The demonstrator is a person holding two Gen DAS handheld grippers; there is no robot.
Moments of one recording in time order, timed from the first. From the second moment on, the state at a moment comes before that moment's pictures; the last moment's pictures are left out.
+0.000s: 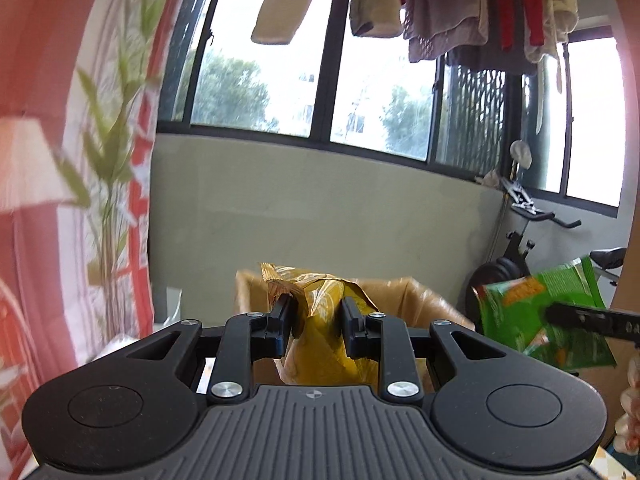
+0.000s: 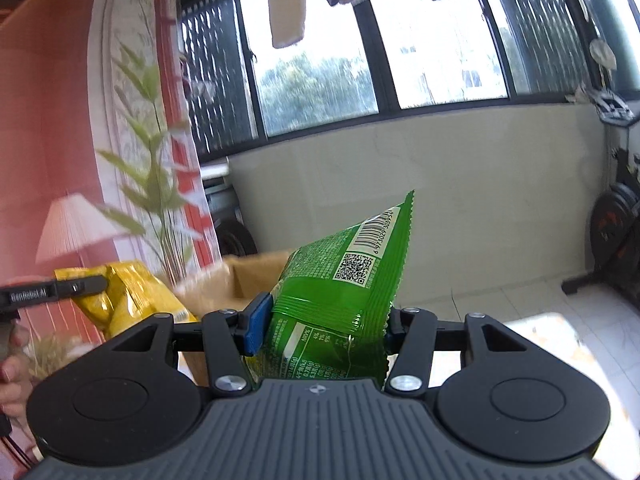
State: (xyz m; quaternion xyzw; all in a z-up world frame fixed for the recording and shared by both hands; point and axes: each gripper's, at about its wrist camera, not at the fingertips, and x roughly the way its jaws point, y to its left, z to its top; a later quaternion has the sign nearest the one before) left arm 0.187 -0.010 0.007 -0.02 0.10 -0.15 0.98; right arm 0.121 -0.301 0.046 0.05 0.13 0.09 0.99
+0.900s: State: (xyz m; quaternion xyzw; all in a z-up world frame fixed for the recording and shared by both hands) left arm 0.353 -0.073 0.004 0.07 0.15 -0.12 0.98; right arm 0.324 -0.264 0.021 -0.06 0.20 0.09 0.97
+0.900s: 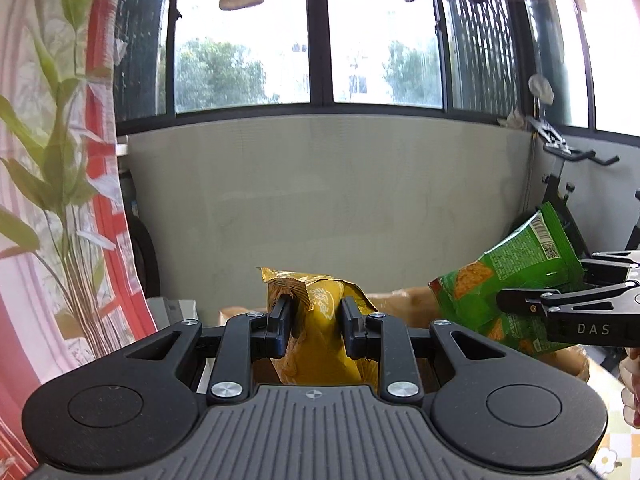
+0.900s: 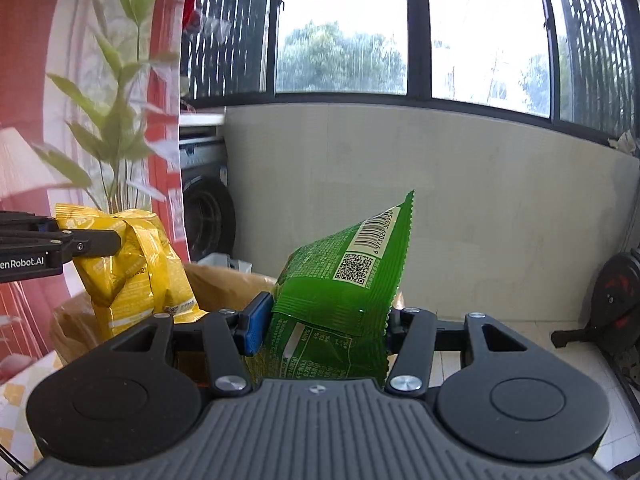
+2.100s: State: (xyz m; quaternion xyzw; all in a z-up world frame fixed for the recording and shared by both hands) left arm 0.291 -0.047 -0.006 0.05 0.19 -0.12 0.97; right arm 0.248 -0.270 0.018 -0.02 0.24 0.09 0.97
